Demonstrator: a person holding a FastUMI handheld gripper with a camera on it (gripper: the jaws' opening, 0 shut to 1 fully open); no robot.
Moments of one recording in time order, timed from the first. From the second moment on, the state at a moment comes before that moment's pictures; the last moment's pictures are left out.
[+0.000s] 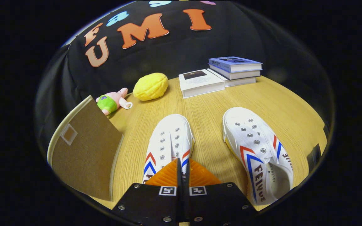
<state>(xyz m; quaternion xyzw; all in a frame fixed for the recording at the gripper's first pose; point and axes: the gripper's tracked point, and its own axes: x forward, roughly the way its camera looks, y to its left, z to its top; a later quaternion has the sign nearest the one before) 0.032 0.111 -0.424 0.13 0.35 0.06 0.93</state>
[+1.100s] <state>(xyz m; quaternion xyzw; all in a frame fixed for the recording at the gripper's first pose) 0.046 0.202 -0.250 0.23 0.25 0.12 0.93</state>
